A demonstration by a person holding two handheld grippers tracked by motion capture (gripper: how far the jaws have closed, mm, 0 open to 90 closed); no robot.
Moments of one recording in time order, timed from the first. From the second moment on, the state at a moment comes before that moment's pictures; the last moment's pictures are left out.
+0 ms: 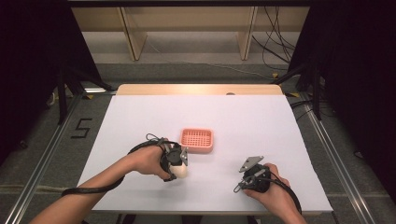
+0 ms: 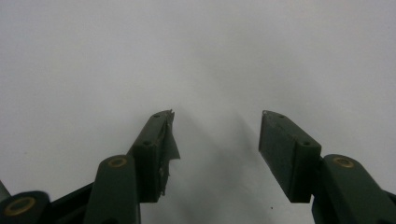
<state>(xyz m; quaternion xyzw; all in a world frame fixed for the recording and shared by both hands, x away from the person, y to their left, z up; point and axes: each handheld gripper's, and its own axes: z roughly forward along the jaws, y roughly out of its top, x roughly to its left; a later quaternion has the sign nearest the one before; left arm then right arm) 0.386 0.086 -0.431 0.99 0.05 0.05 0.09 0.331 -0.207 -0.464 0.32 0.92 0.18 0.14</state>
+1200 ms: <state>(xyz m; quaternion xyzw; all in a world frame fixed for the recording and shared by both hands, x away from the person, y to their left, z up) 0.410 0.080 -0.417 0.99 0.06 0.06 0.11 0.332 -0.216 -0.449 0.36 0.89 0.23 0.15</state>
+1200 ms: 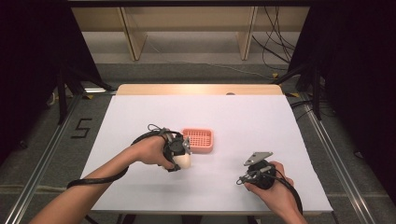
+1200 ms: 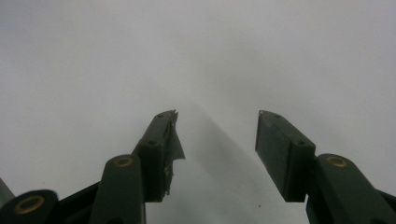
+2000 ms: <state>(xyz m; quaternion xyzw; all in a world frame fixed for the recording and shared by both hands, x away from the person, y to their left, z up) 0.432 0.082 -0.405 0.99 0.07 0.07 0.11 0.333 -0.218 -0.448 0.38 0.88 0.24 0.15</state>
